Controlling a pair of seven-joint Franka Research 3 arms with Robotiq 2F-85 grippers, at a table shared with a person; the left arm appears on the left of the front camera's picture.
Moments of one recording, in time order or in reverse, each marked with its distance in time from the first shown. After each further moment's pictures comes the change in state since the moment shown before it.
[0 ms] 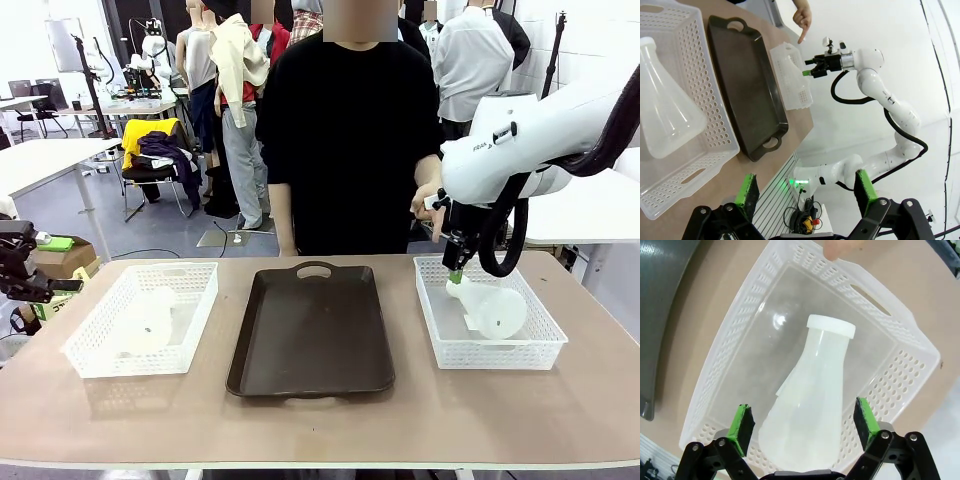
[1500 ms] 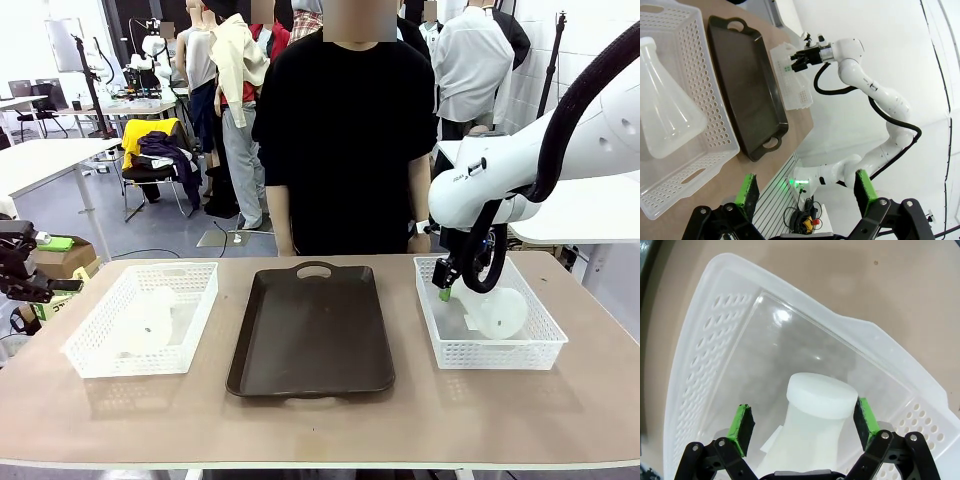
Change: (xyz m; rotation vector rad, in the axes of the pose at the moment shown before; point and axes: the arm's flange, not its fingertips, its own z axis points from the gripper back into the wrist) left arm 0.000 0.000 0.000 0.000 0.000 0.000; right arm 0.038 -0.025 -0.079 0.044 0.046 -0.016
